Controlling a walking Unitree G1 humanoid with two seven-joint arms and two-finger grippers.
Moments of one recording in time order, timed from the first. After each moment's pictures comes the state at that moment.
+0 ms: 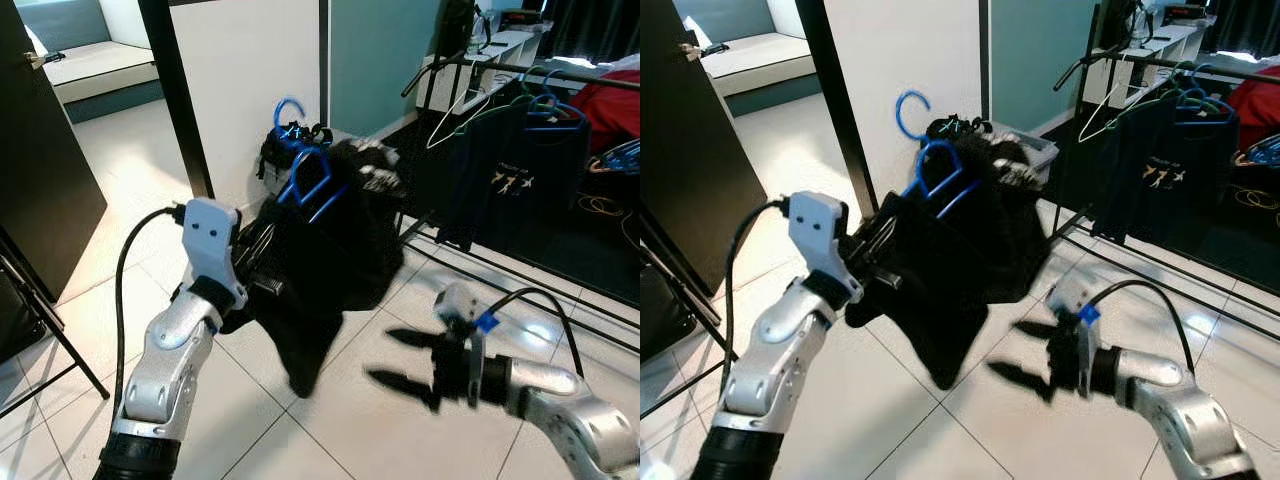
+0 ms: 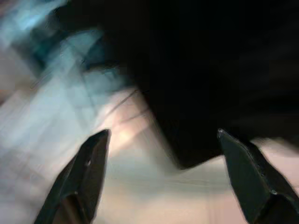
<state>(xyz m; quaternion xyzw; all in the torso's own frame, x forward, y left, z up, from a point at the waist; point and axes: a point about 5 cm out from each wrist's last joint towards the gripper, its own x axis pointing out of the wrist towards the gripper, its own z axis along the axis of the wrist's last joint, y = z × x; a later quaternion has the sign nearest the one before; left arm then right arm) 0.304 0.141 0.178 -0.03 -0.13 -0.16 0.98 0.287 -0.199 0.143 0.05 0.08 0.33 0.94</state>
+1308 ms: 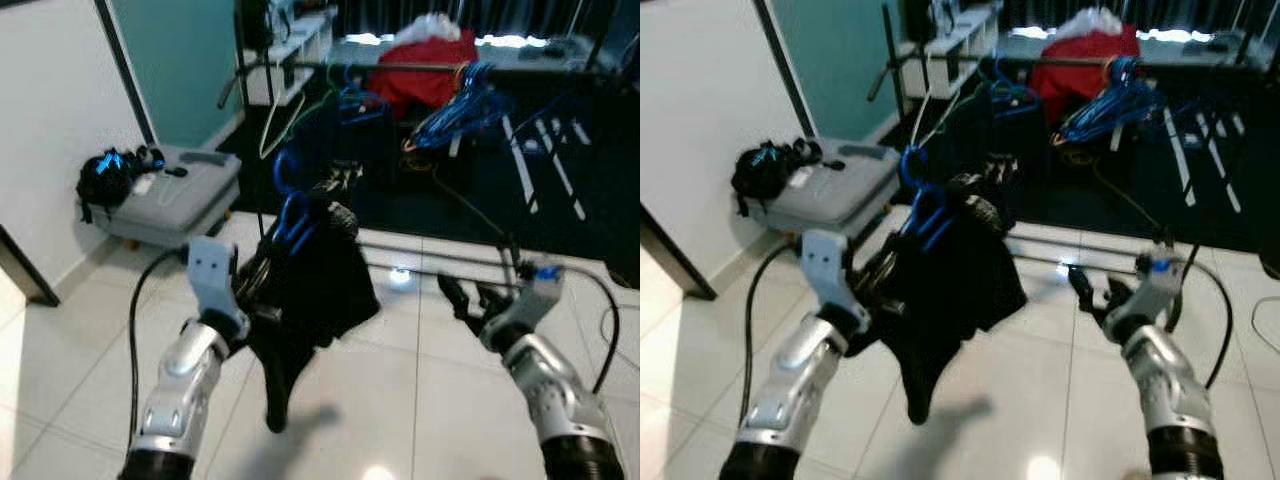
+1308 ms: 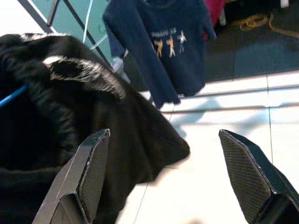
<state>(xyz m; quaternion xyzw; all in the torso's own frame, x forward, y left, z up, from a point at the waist) 0.306 0.129 0.153 -0.06 -0.12 -0.17 0.98 0.316 -0.247 0.121 0.18 0.04 0.06 0.98</state>
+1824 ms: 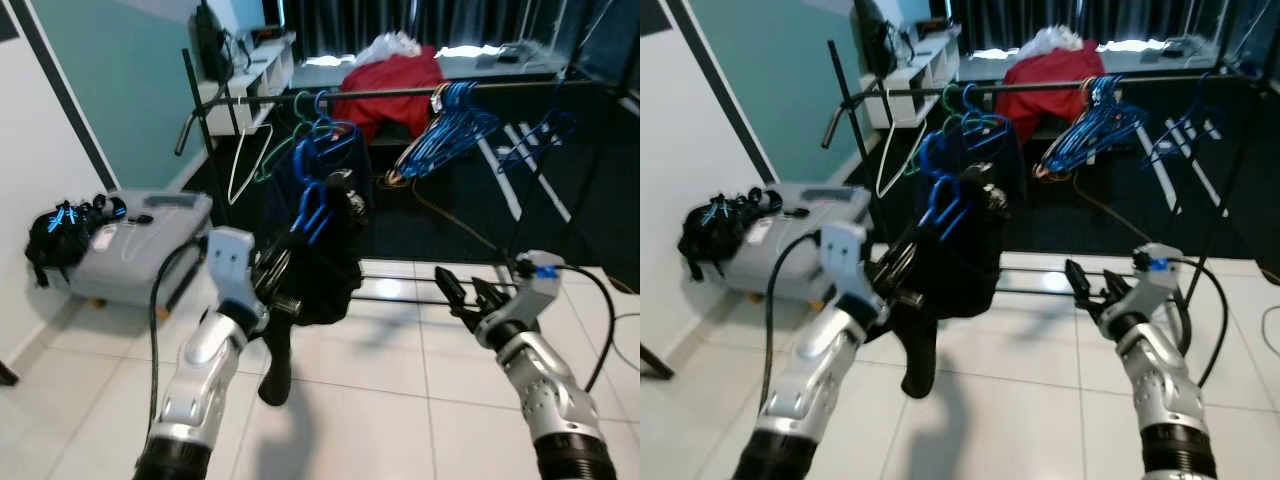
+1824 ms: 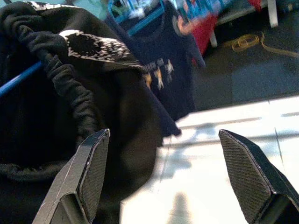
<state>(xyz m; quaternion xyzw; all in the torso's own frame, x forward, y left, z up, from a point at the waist) 0.312 0.099 0.169 -0.07 -0.14 -0.22 0.96 0.319 -0.245 0.122 0.19 0.03 0.06 0.98</state>
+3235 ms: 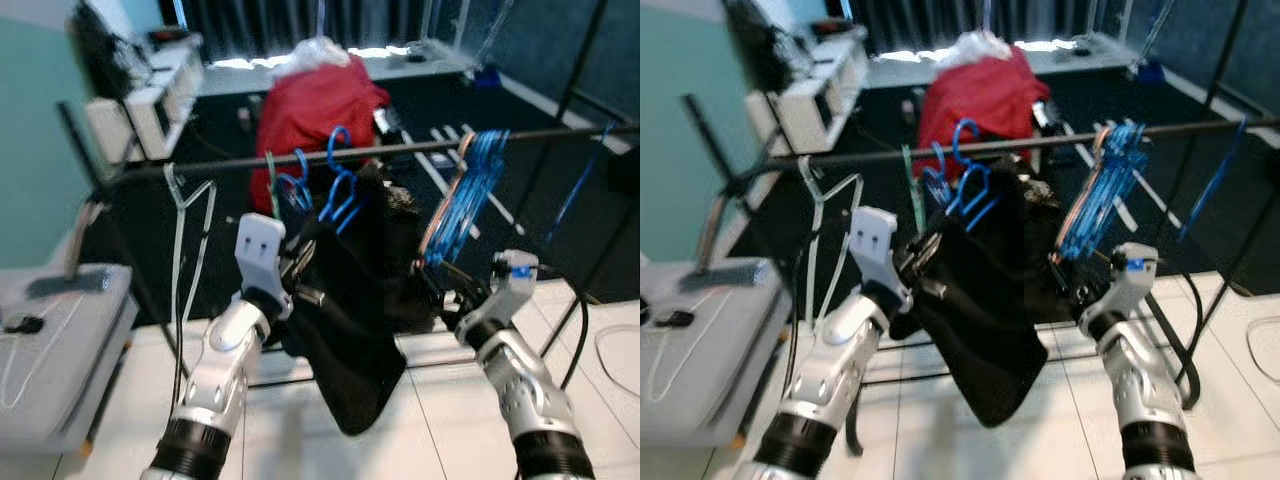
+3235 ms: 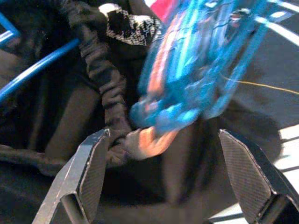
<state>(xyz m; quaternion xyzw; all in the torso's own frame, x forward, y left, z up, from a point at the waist) 0.317 0.072 0.174 -0.06 -0.14 -0.24 0.96 0.320 -0.231 0.113 0.19 0.03 0.08 0.98</state>
